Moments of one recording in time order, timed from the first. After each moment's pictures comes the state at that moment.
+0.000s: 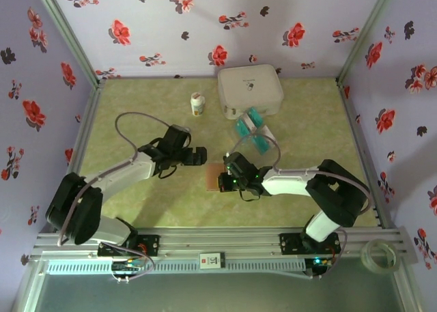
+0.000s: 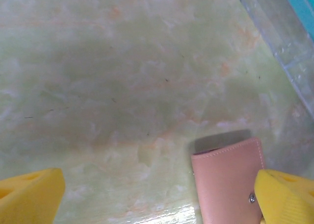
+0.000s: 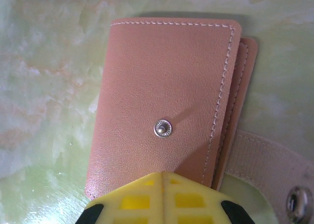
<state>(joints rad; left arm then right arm) -0.66 1.44 0.86 -0.36 -0.05 -0.51 0.92 1.59 0.67 0.03 -0.12 0.75</state>
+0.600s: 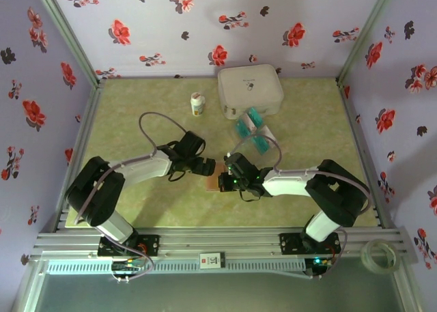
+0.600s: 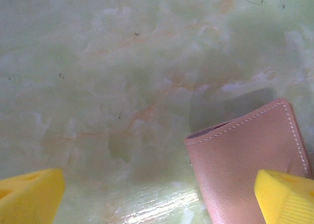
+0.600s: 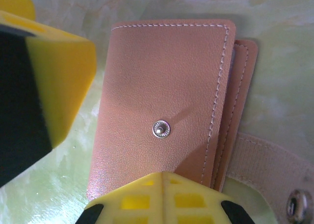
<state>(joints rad) -0.74 1.60 0.89 -0.36 -0.07 -0.41 0.91 1.59 0.65 0.08 -0.12 0.76</state>
